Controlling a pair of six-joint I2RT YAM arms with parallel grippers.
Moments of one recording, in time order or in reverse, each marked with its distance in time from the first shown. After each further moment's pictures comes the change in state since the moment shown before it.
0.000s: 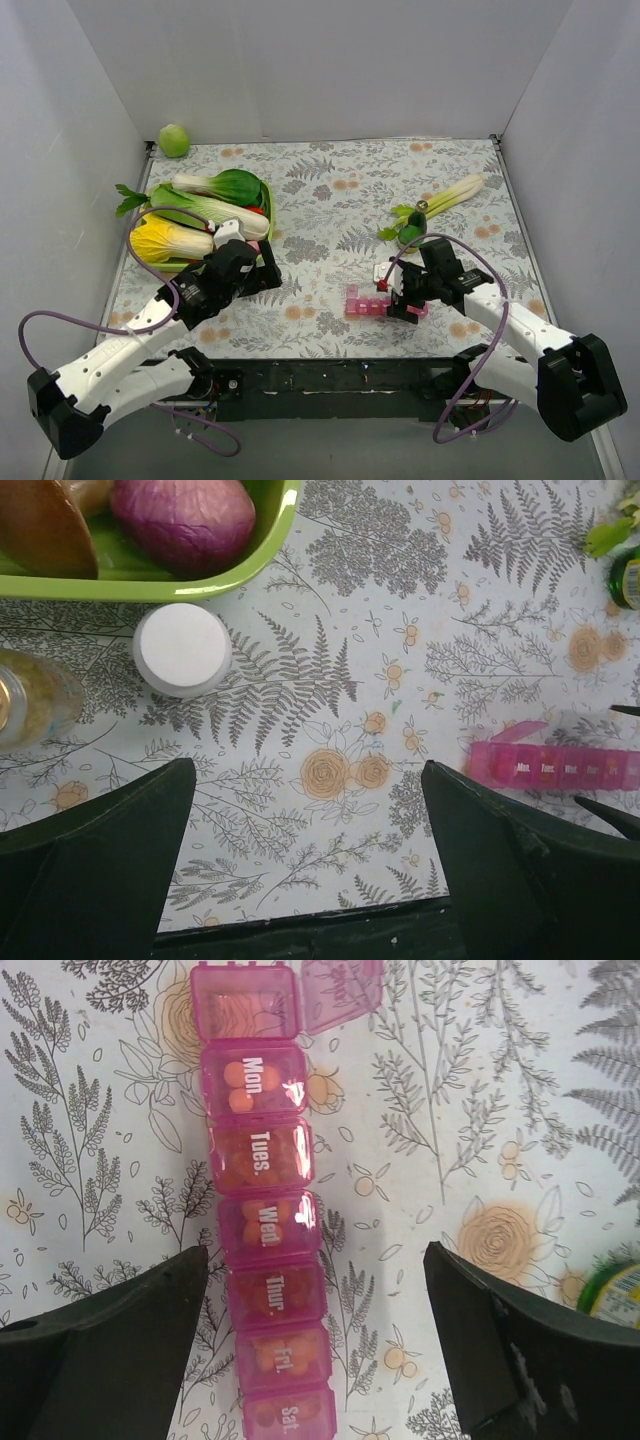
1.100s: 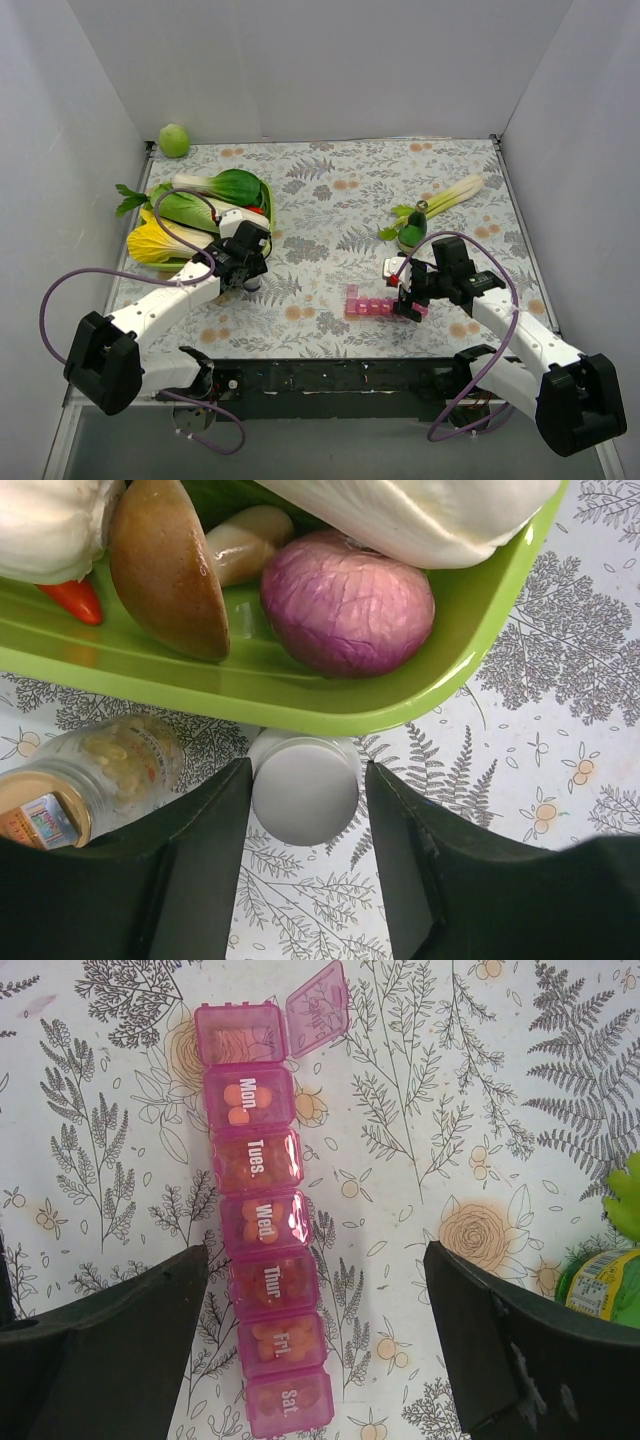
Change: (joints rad) left arm 0.176 0.351 0.021 0.095 -0.149 0.039; right arm -0.109 -0.102 0.006 -0.040 -0.131 -0.002
